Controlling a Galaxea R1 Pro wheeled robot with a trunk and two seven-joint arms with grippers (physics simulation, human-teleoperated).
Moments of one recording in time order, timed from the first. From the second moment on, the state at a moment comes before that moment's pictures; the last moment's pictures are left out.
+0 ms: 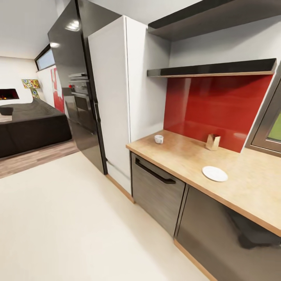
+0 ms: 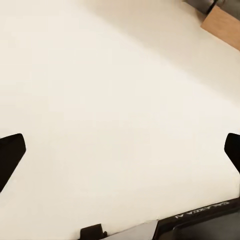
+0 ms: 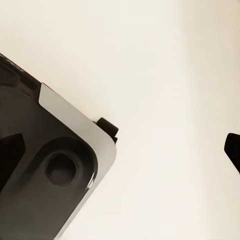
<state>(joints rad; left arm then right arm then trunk) 0.09 0.32 -0.75 -0.91 0.57 -0.20 0.13 -0.12 -0.16 -0.38 -0.06 0.90 -0.42 0.23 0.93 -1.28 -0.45</state>
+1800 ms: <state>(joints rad) 0.09 0.30 -0.72 -0.88 0.57 -0.20 0.13 -0.12 -0.16 -0.38 -0.06 0.90 -0.41 0.23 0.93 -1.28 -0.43</state>
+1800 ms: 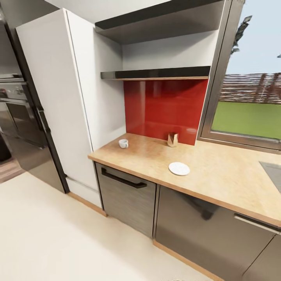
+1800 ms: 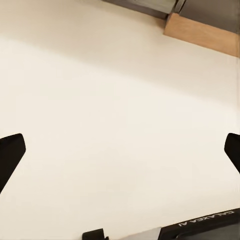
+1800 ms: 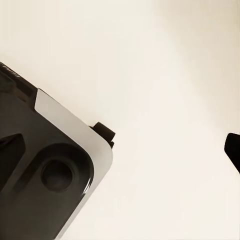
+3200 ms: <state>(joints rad) 0.09 0.30 -0.72 -0.88 0.57 -0.20 0.13 -0.12 -0.16 -0.38 -0.06 0.90 -0.41 0.23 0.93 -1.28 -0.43</state>
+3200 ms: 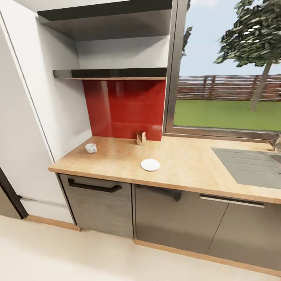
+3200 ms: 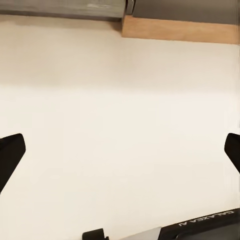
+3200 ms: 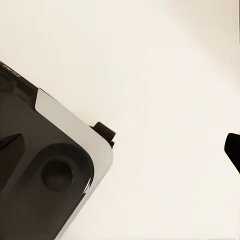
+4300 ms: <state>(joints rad) 0.09 0.26 -0.54 -1.12 0.56 -0.13 0.06 -0.12 -0.17 -0.38 -0.54 0.49 -0.30 0.41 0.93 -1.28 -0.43</state>
